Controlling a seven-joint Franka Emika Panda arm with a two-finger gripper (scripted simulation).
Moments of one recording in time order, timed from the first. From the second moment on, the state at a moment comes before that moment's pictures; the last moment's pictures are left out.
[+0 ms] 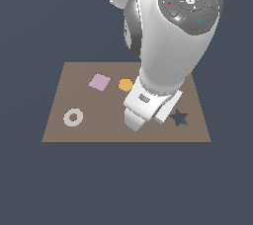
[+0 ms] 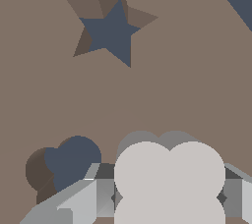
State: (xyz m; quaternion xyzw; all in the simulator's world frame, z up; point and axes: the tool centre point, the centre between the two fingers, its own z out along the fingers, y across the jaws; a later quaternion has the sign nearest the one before) arm 0.043 0.070 0.037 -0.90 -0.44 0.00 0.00
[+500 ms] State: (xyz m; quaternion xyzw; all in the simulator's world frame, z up) arm 0.005 0.094 0.040 -0.82 -0.57 0.00 0.00
